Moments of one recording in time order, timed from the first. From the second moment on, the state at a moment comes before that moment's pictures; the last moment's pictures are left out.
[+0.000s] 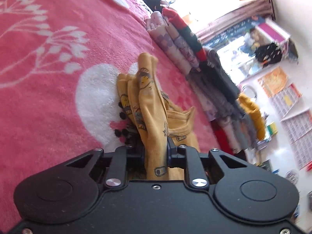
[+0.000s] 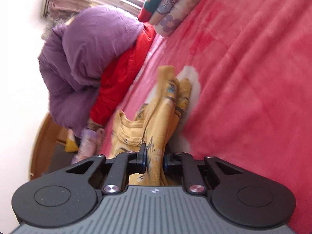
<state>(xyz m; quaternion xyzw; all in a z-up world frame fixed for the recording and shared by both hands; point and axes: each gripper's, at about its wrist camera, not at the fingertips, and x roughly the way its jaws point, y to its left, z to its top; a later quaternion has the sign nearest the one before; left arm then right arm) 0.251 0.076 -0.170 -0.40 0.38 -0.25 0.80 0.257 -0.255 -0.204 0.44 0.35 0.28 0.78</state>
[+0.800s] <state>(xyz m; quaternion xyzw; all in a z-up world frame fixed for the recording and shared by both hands) 0.024 0.276 -0.045 -0.56 0.20 -0.10 0.80 0.206 -0.036 -0.058 0.39 0.38 0.52 0.66</state>
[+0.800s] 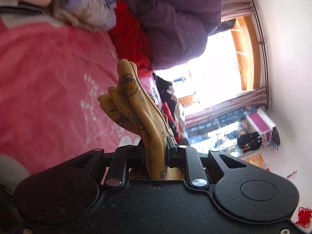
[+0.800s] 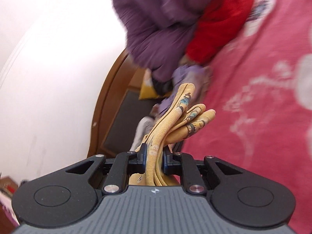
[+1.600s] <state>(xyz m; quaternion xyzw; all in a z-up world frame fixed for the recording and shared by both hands) -0.018 0.529 -0.054 -0.58 0.05 0.19 0.79 0.274 0.342 0.007 0.18 0.44 0.57 0.67</state>
